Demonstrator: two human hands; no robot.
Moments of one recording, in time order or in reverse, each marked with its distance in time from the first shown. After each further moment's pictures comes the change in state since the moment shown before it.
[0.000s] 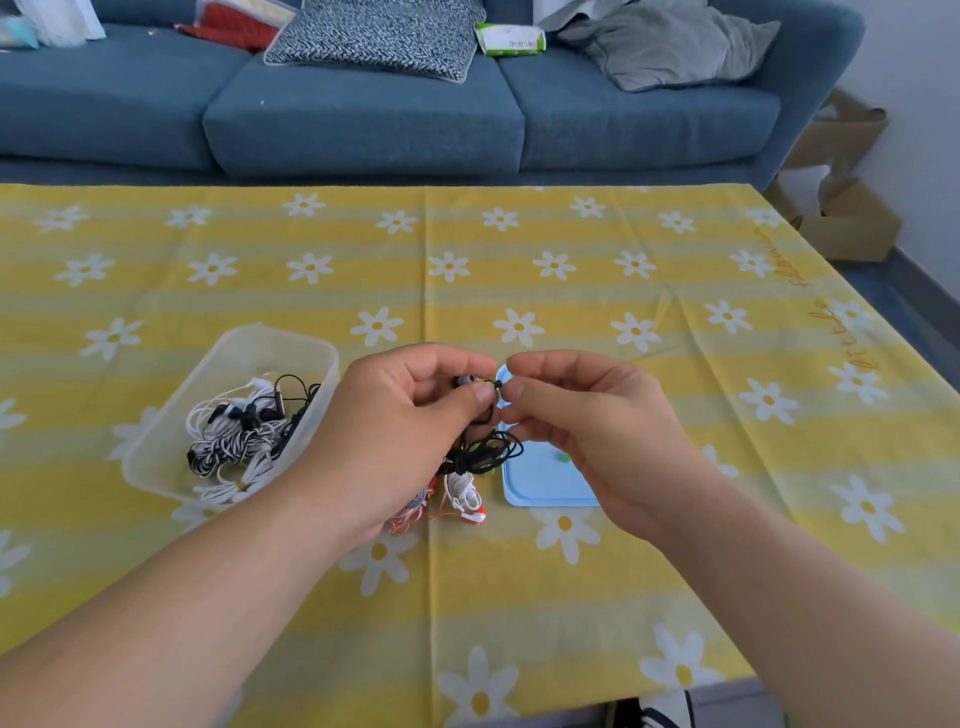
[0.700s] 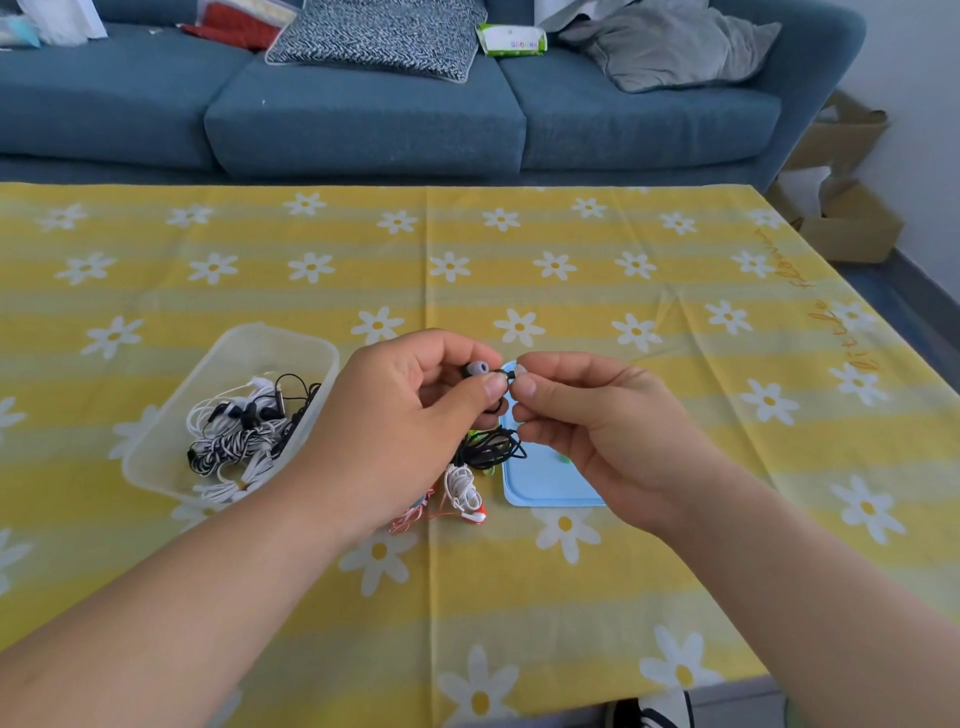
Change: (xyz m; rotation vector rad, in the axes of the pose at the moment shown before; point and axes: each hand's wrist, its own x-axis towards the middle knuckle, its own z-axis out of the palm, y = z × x) left_hand -0.002 0.008 -0.003 0.062 -0.062 0.147; right_hand 0.002 -0.006 -0.005 0.159 -0.074 0.099
